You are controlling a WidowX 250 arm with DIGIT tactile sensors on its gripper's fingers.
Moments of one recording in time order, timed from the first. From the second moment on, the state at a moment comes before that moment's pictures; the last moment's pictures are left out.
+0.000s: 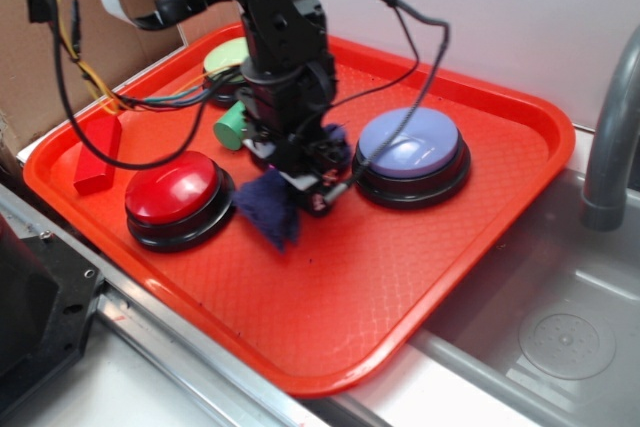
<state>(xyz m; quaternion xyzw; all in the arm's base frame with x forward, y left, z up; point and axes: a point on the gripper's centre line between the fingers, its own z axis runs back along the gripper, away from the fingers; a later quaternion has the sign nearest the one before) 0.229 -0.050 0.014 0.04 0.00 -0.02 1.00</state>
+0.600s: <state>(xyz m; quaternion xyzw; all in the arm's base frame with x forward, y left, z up) 0.247 -0.020 0.136 0.01 -0.03 0.09 1.00</state>
